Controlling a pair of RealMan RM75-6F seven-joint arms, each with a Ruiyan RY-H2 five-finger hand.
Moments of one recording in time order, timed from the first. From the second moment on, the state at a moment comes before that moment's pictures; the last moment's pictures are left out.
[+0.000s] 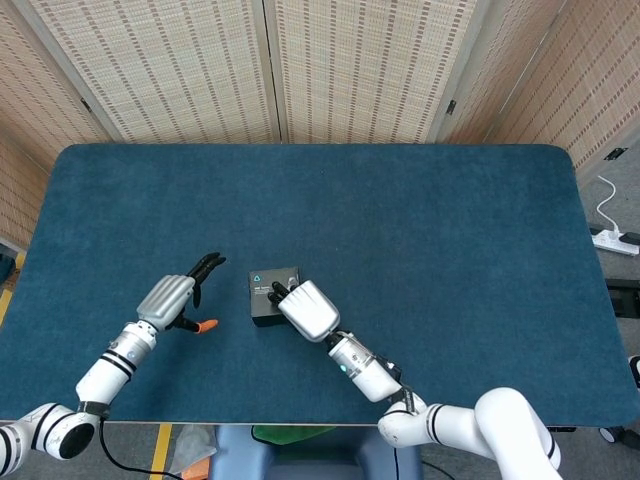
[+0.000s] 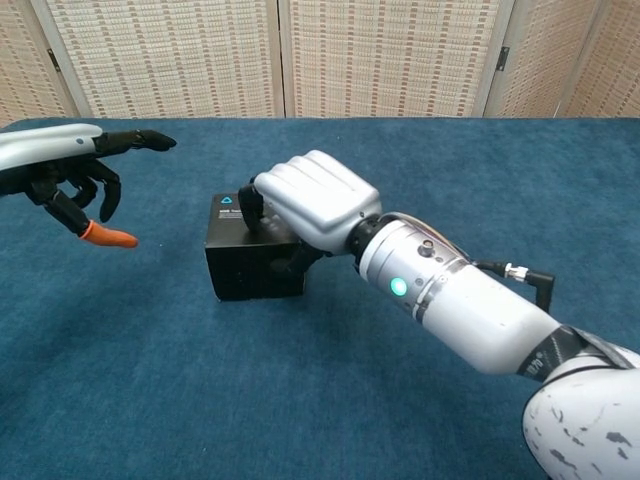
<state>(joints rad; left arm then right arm) -0.64 -1.30 -0.11 -1.55 1.29 0.93 -0.17 0.92 -2.04 0.14 -1.00 -1.39 1.13 -0.39</state>
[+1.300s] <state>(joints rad) -0.39 -1.29 -0.12 -1.54 1.28 1.36 0.21 0.42 -1.26 0.05 -1.70 -1.41 1.39 -0.21</state>
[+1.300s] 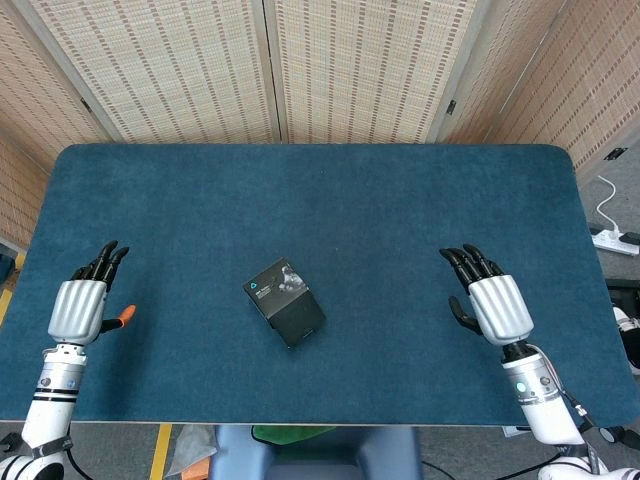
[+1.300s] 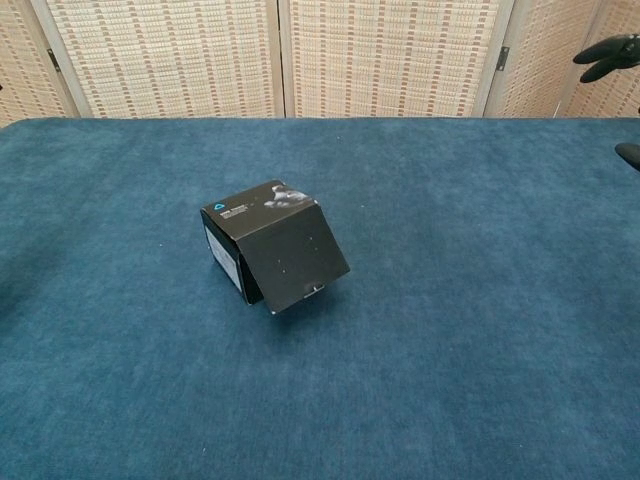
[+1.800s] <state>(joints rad) -0.38 -1.29 -0.14 -1.54 1.29 1.35 0.21 0.40 -1.26 0.08 -1.70 -1.43 1.37 -0.22</state>
